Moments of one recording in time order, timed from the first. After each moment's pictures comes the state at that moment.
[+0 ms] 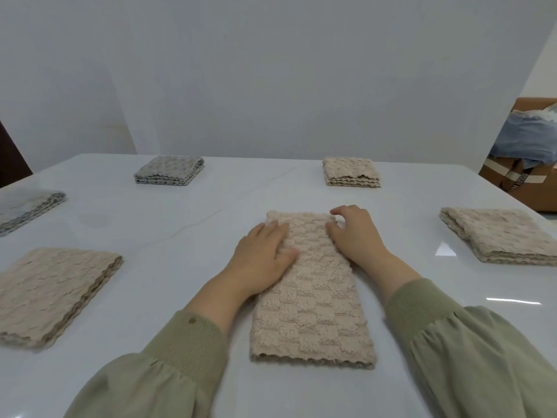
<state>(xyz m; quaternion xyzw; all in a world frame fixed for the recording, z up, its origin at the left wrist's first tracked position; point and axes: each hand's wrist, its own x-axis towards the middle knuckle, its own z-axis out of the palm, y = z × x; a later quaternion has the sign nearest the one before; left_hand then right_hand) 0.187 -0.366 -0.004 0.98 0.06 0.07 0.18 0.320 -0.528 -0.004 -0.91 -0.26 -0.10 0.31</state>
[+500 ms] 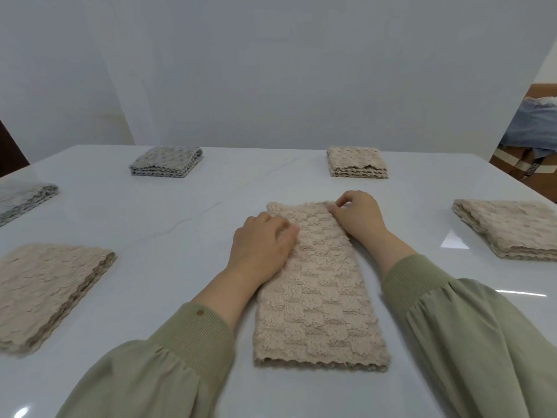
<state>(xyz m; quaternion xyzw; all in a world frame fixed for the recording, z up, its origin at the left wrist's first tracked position) 0.205 -0.367 -0.010 0.95 0.12 0.19 0.23 0.352 -0.509 0.000 -0.91 -0.17 -0.07 0.36</state>
